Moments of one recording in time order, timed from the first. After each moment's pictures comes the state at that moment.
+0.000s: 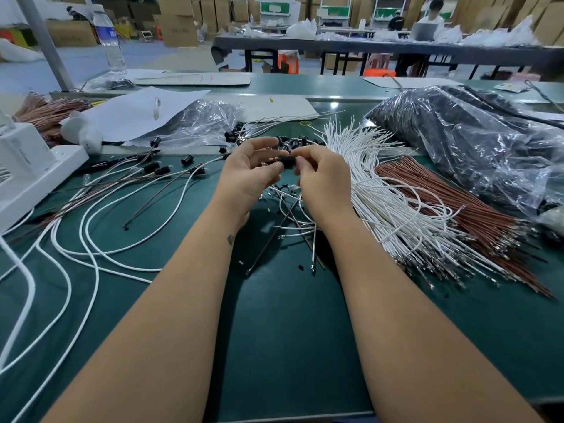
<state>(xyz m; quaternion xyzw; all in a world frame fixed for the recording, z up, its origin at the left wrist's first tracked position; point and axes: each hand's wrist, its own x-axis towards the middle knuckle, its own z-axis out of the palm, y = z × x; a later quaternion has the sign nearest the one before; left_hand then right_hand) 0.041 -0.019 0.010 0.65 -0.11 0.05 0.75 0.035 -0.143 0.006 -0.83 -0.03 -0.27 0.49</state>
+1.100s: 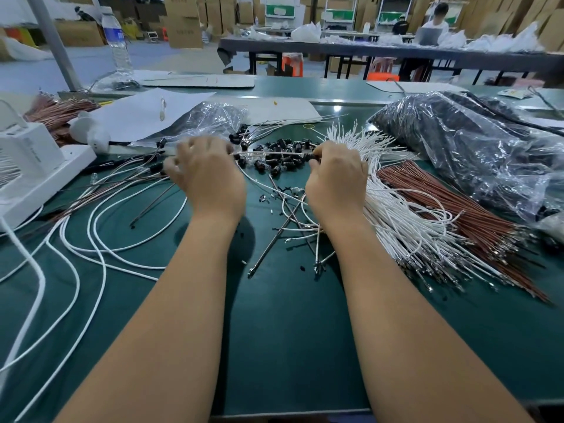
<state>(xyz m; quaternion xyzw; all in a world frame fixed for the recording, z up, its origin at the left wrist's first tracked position) 0.042 0.008 0.008 0.90 0.07 0.37 0.23 0.029 -0.151 0.010 -0.91 0.02 -0.36 0.20</state>
